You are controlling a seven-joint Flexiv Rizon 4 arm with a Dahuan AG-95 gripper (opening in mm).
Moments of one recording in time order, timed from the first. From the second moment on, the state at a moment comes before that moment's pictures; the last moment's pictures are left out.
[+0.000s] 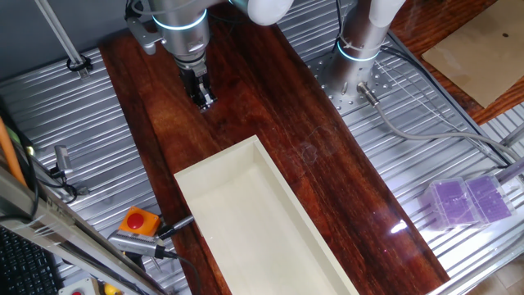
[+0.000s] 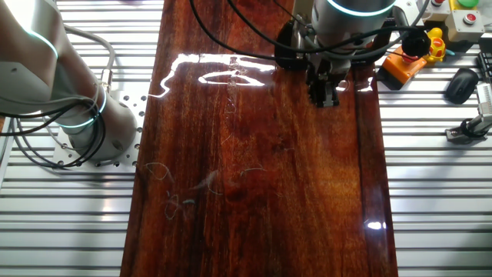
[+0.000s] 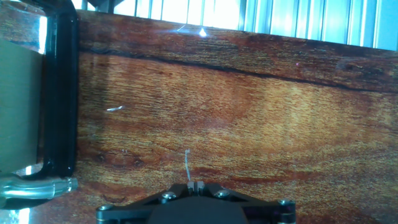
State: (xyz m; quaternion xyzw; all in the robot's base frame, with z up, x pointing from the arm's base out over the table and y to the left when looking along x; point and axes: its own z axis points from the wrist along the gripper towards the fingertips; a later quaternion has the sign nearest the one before) arm 0.500 0.000 0.170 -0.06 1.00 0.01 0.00
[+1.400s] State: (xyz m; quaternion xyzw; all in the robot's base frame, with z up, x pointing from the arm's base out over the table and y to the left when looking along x) arm 0.498 0.000 0.170 -0.07 1.00 0.01 0.00
